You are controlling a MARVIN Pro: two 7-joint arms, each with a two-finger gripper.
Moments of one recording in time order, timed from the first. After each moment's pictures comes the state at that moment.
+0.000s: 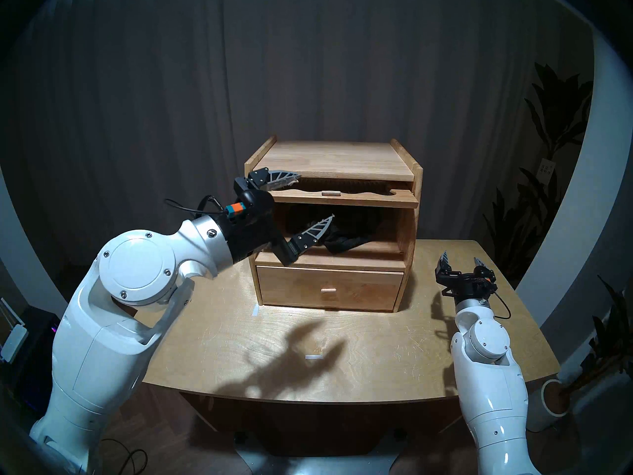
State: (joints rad) left arm 1.46 -0.94 -1.41 -2.28 -0.08 0.30 -0.47; right arm -1.62 -1.46 1.76 -1.59 0.18 -0.13 -0.04
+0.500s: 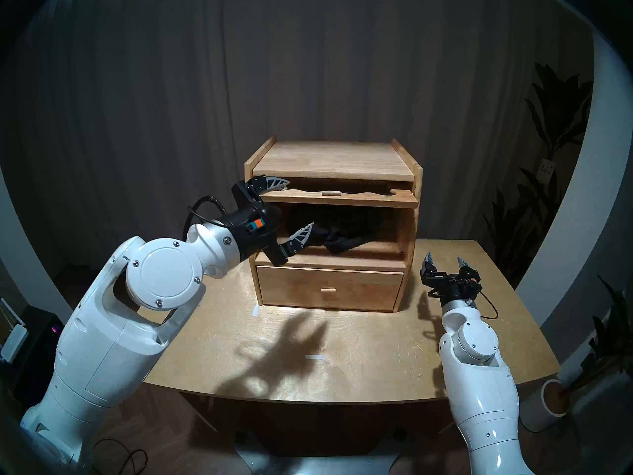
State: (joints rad) left arm 1.42 -0.86 -1.28 -2.25 0.23 0.35 -0.41; right arm -1.62 -1.48 1.72 -1.58 0.20 -0.13 -0.02
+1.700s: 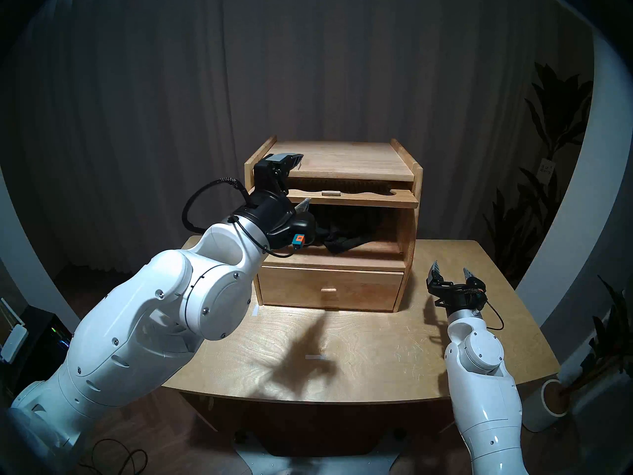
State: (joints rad) left arm 1.25 -0.82 -0.99 -2.31 0.89 0.49 -0.31; right arm -1.67 -1.49 1.76 -1.58 0.24 -0.14 0.00
